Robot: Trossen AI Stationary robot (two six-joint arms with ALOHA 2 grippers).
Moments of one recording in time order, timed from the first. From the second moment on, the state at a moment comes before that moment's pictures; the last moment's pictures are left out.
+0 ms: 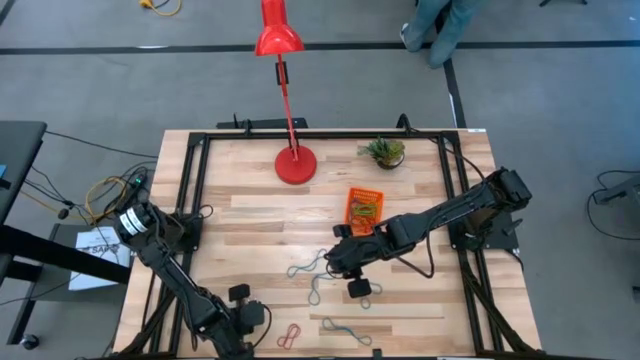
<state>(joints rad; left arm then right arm) -0.92 1.85 1.04 -0.45 -0.35 -1.08 0.35 1.71 1.27 -0.41 0.03 0.03</state>
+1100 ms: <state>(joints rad) -0.75 1.59 1.08 -0.38 -1.07 -0.56 0.31 1.97 1.27 0.35 0.00 0.00</state>
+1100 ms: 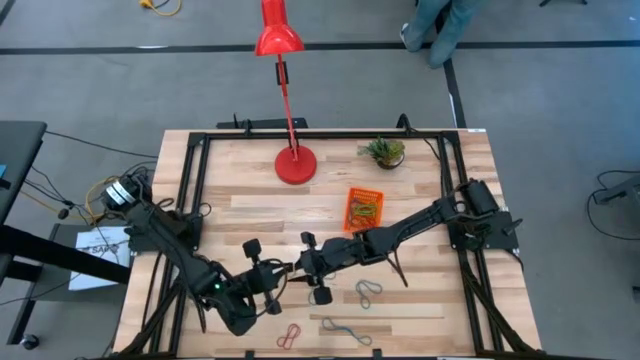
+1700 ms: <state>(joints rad) -0.73 1.59 1.08 -0.38 -1.10 -0.54 0.31 1.96 1.27 0.26 0.07 -0.02</state>
